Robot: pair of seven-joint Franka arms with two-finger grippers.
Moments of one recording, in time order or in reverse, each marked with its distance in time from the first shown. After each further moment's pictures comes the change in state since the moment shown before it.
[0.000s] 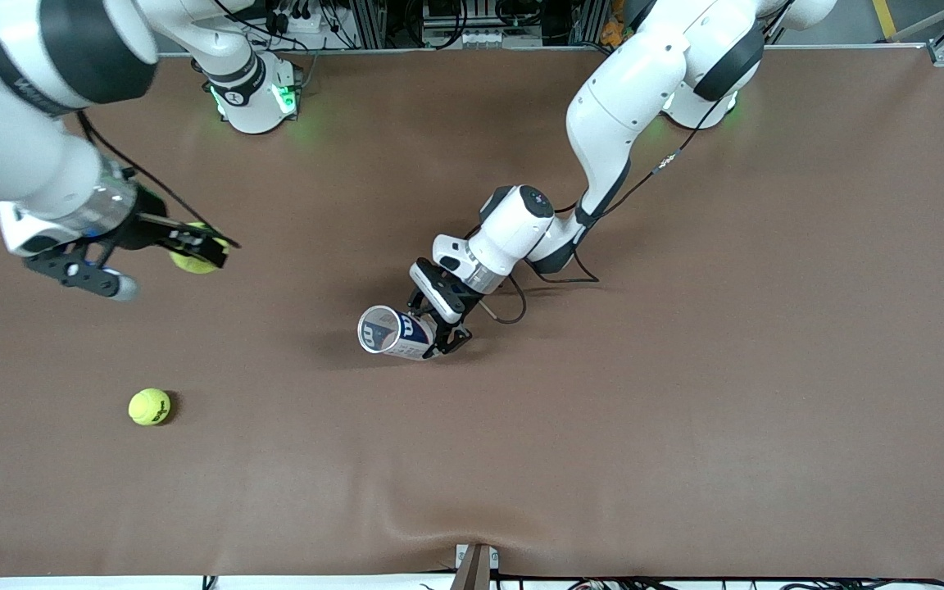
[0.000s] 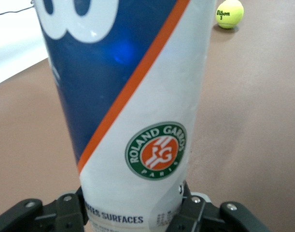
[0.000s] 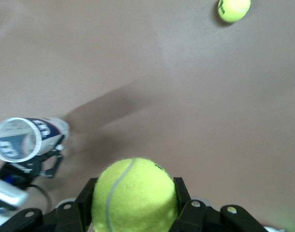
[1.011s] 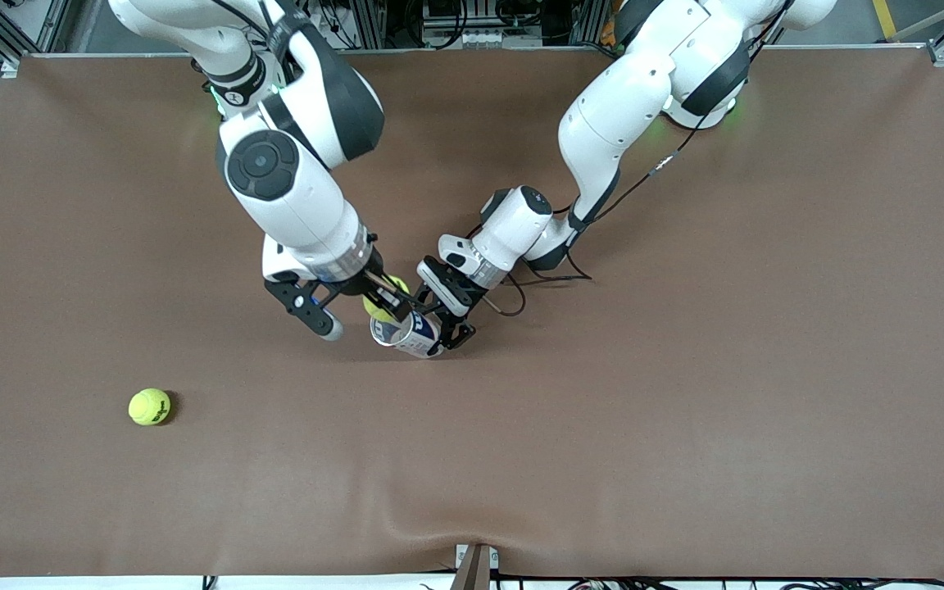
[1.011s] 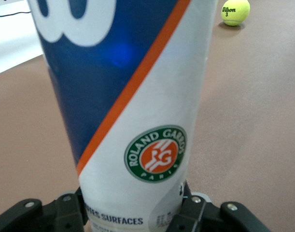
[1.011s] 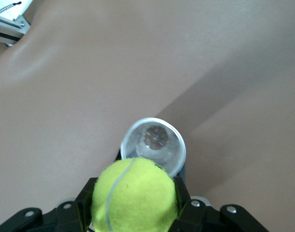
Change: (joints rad) left arm -0.001 0.061 -0.020 -0.014 0.000 0.122 0.000; right arm 0.277 0.320 -0.001 0.125 0.004 0.390 0.562
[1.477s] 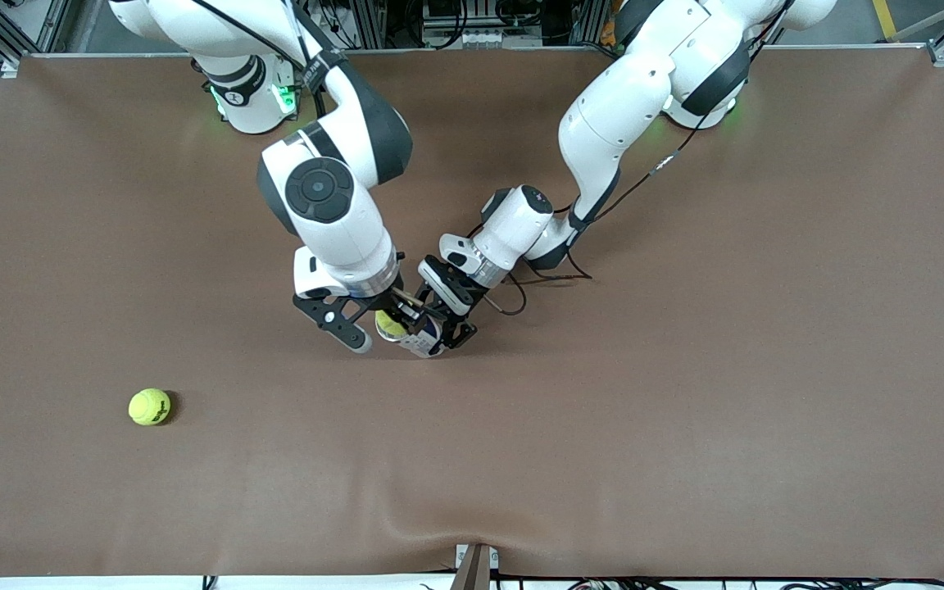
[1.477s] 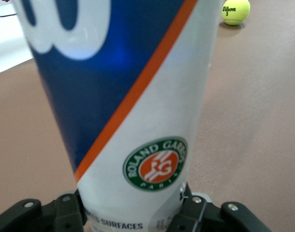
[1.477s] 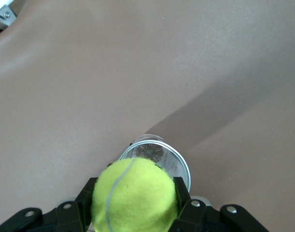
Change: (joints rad) left arm 0.001 -0.002 -0.001 -0.014 0.000 0.015 -0.001; right arm 0.039 0.068 -0.001 0.019 -0.098 0.006 0.004
